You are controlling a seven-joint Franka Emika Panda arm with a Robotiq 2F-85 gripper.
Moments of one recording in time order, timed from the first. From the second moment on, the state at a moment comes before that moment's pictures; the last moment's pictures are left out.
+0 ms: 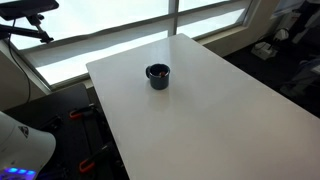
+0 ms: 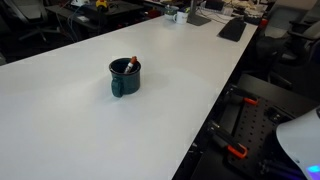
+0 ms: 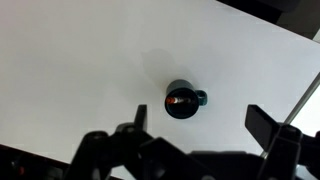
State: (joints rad) arm 0.10 -0.60 -0.04 -2.36 -0.05 1.83 -0.27
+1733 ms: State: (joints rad) arm 0.14 0.00 0.07 -2.13 -0.22 1.97 -0.47
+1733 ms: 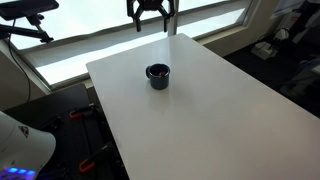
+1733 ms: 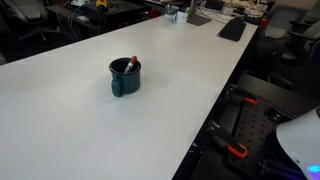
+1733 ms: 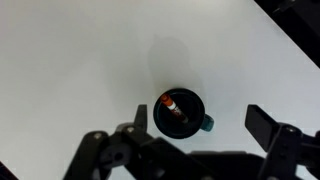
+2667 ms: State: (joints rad) arm 0.09 0.26 0.09 -2.07 -0.22 2.03 -0.61
